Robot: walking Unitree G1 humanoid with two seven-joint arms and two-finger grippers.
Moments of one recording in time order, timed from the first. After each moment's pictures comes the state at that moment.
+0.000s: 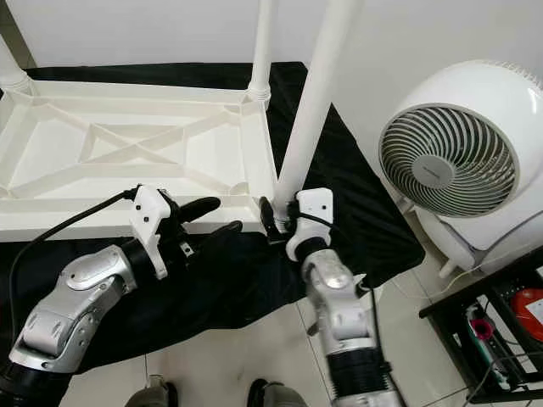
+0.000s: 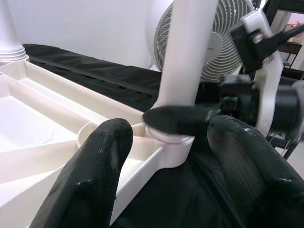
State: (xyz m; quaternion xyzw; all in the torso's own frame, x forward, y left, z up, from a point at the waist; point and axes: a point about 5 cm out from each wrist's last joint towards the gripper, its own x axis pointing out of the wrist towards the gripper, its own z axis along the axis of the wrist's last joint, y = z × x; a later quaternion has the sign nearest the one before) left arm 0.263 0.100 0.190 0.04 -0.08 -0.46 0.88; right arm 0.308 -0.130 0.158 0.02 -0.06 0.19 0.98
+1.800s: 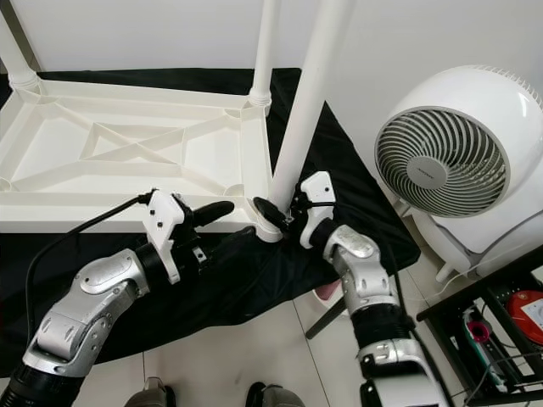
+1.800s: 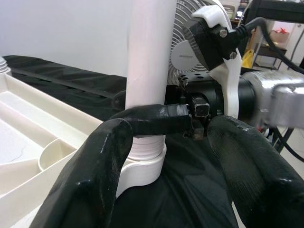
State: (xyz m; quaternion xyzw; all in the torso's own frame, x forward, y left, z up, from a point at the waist) left arm 0.256 0.085 0.188 0.03 -0.08 -0.48 0.87; right arm 0.330 -0.125 0.155 0.00 -0.04 0.32 0.95
